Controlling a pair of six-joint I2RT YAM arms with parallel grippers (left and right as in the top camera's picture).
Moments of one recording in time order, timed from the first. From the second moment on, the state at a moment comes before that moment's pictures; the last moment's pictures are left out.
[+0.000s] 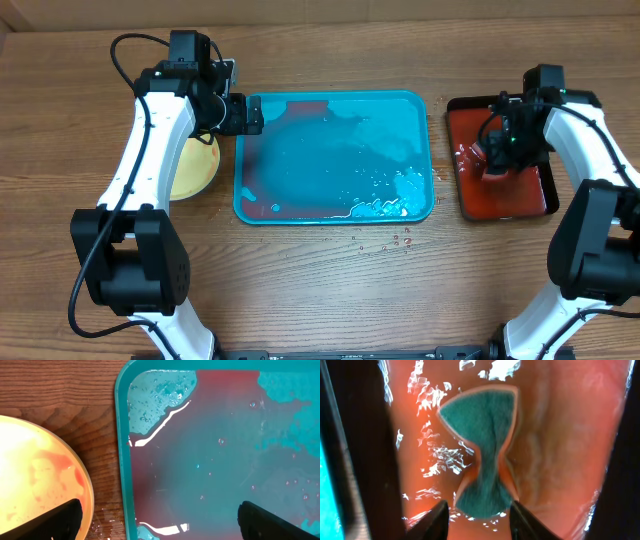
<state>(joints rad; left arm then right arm) -0.03 1.91 1.64 -0.95 0.19 -0.06 -0.15 1.94 1.45 -0.99 -0.06 -0.20</state>
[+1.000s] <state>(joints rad) -0.03 1.91 1.64 -0.95 0.19 -0.06 -0.15 0.65 1.64 -1.37 -0.26 -0.25</state>
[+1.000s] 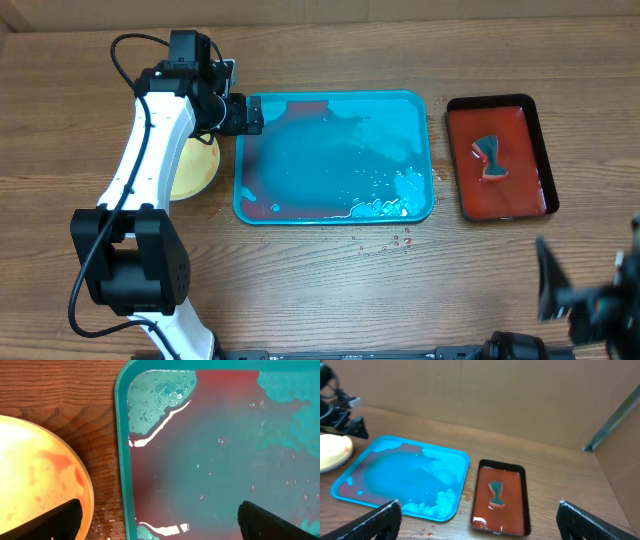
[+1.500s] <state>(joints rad) -0.03 1.91 1.64 -0.95 0.19 -0.06 -0.15 0.63 1.22 -1.08 -0.50 -0.13</state>
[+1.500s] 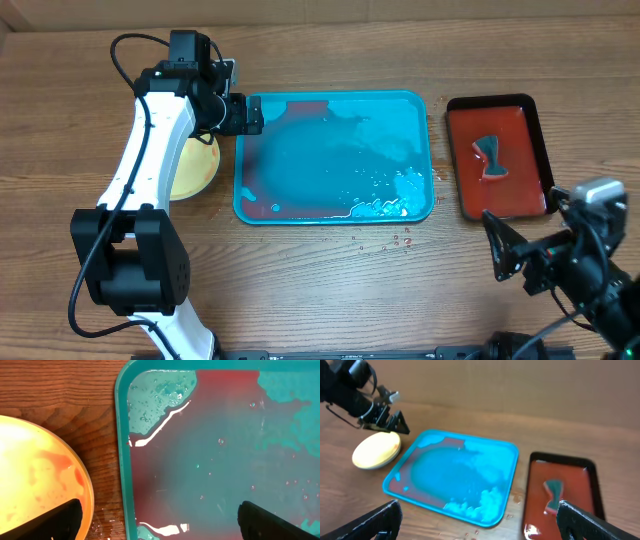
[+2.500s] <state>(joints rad) -0.03 1.91 1.64 -0.95 0.19 -0.06 -0.06 0.09 0.28 -0.11 -0.37 -0.12</state>
